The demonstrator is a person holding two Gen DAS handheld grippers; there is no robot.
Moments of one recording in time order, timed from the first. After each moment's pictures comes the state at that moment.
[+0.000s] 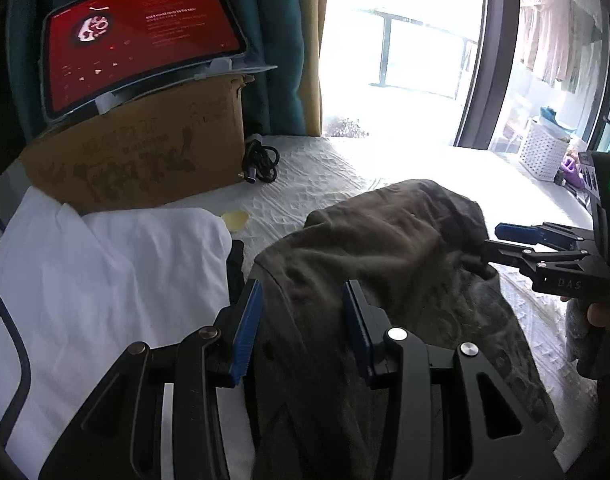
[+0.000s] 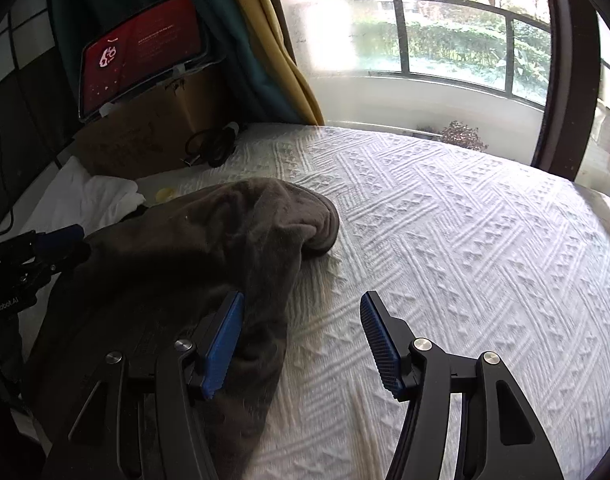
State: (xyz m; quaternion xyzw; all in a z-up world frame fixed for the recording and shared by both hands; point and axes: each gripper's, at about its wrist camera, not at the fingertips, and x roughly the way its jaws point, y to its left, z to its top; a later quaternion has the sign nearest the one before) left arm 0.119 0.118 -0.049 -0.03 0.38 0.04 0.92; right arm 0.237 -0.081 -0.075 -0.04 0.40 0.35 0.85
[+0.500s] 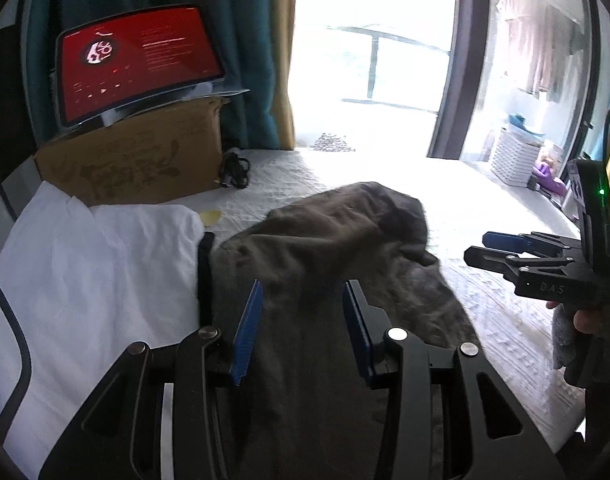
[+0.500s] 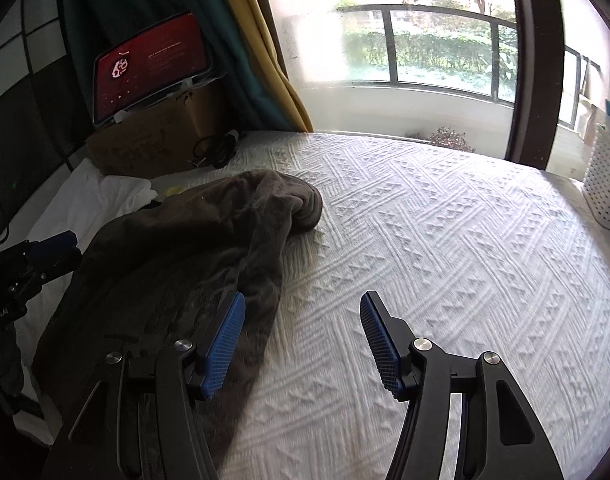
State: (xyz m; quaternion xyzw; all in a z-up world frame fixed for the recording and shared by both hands) left arm 0.075 0.073 -0.033 -0.04 0.35 0.02 0.93; right arm 0.197 -0.122 -0.061 -0.03 0.39 0.33 0.86
